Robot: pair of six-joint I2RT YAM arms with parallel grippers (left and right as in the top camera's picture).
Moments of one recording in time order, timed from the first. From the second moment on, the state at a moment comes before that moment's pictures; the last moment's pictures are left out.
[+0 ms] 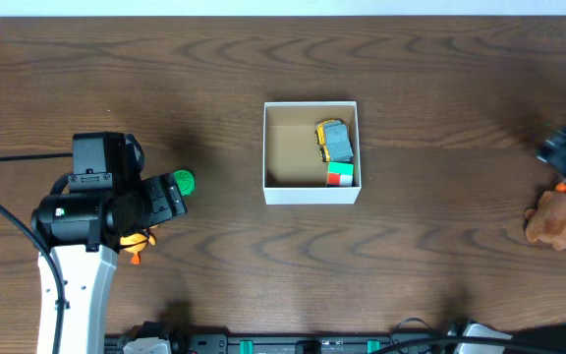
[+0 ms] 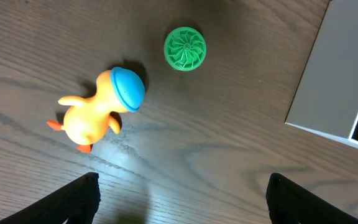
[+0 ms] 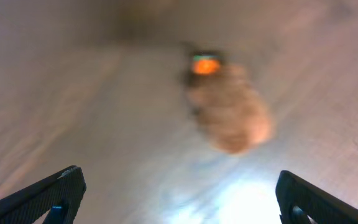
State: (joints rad) left arm 0.05 1.11 1.09 -1.18 0.07 -0.30; right arm -0.52 1.44 1.38 -1.10 0.16 0.40
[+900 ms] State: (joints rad) left arm 0.05 1.11 1.09 -1.18 0.07 -0.30; right arm -0.71 1.79 1.20 -0.87 0.07 0.25
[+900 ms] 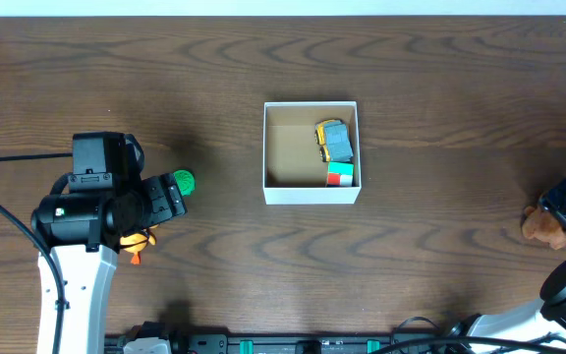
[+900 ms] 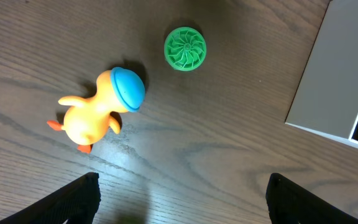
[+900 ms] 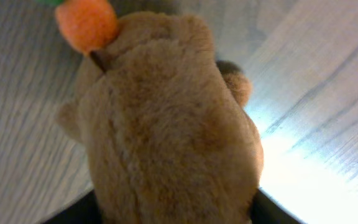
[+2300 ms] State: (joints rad) left arm 0.05 1.11 1.09 -1.18 0.07 -0.30; right arm 0.65 1.64 1.22 -0.43 0.13 0.42
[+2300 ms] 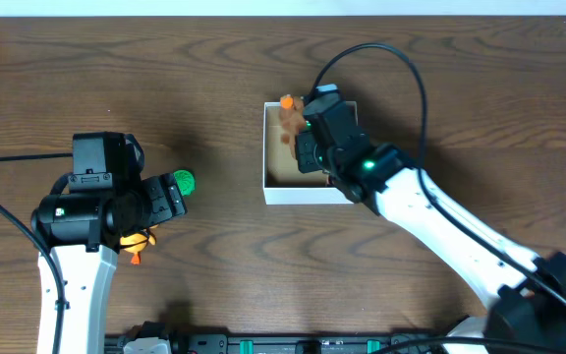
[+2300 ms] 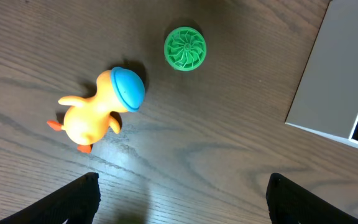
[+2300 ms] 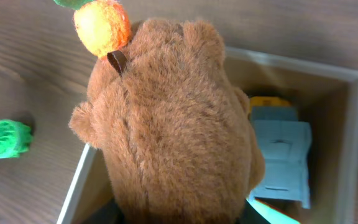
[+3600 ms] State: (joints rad) left arm 0.05 1.11 1.09 -1.18 0.07 -0.30; right arm 0.64 1.76 1.37 -0.58 0.10 0.78
